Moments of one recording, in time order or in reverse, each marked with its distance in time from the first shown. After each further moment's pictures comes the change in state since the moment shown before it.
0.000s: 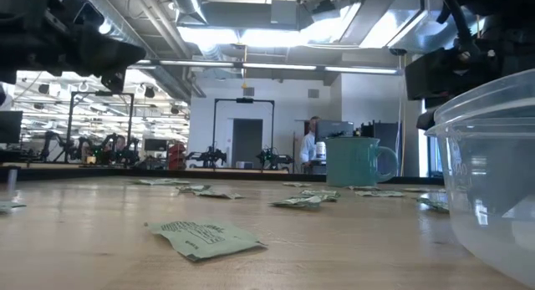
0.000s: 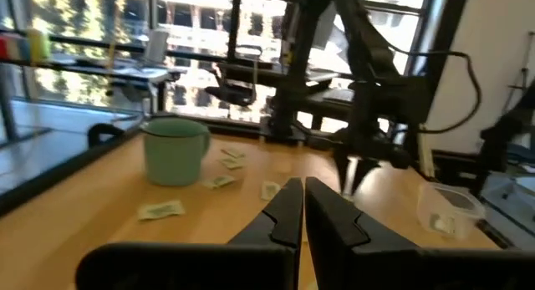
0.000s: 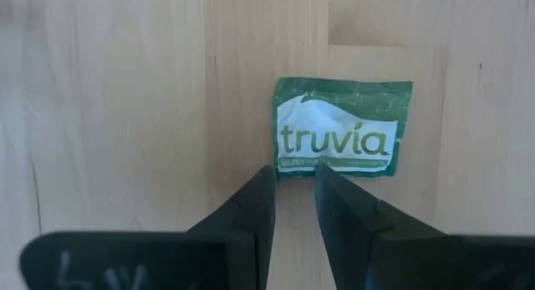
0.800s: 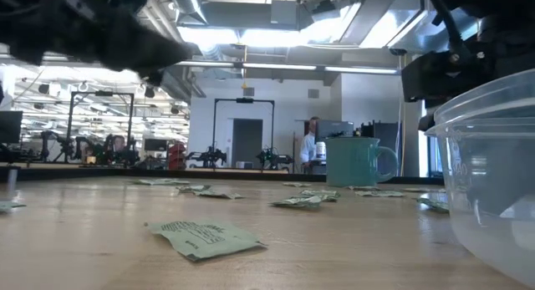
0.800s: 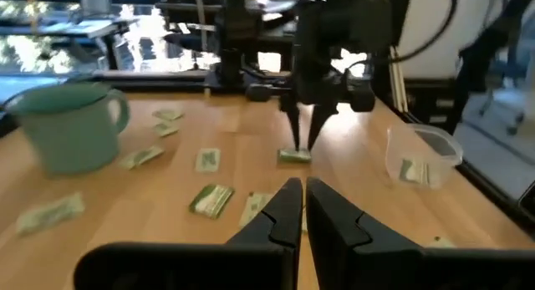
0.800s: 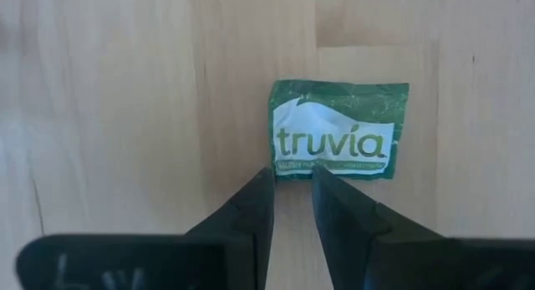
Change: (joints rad) left arm -0.497 1.019 0.239 0.587 -0.393 0.106; right arm -0.018 0.002 0.000 0.001 -0.006 0.050
